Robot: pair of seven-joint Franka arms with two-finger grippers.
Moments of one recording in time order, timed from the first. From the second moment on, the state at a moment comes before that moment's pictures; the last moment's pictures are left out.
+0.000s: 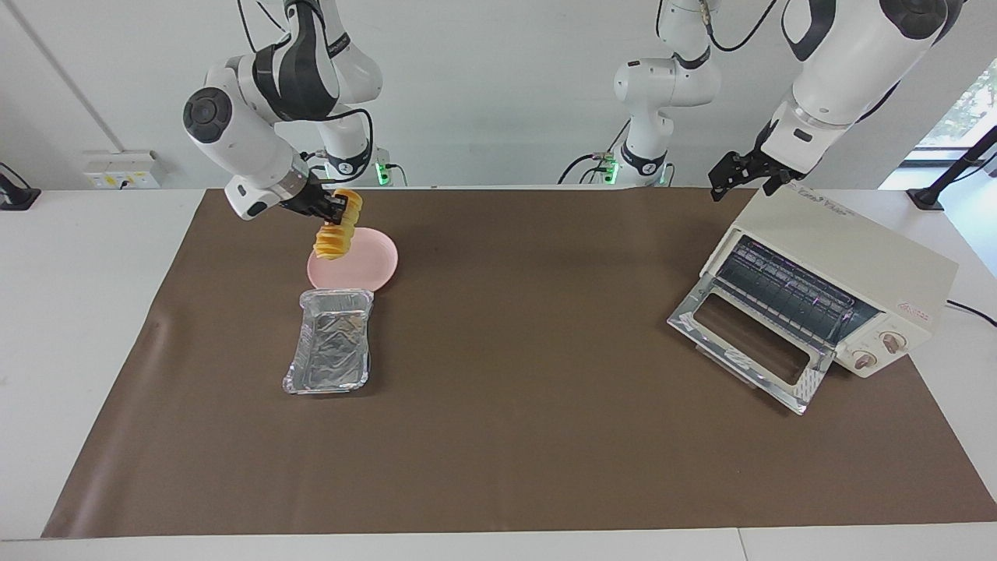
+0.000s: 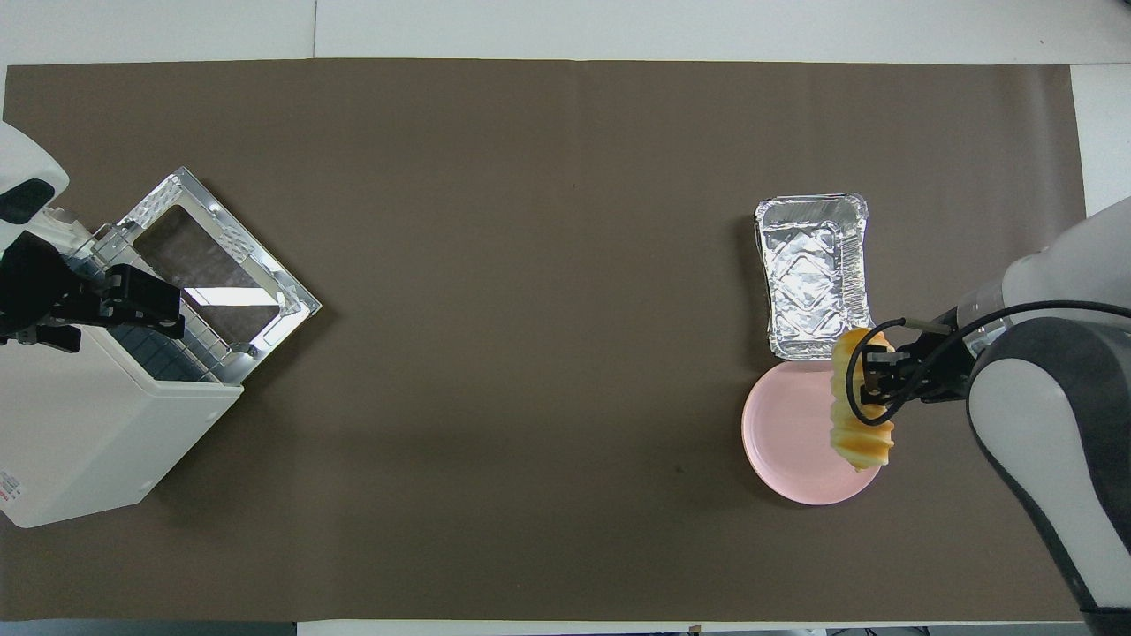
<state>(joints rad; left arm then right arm) -0.10 -0.03 -0.03 -1.60 -0.03 1.38 -0.18 0.03 -0.22 0.02 -2.25 0.19 1.70 0.18</state>
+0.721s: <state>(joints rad) -0.10 -0.03 -0.03 -1.60 -0.03 1.38 -0.18 0.03 -0.28 0.02 -2.54 0.19 2.07 0.01</state>
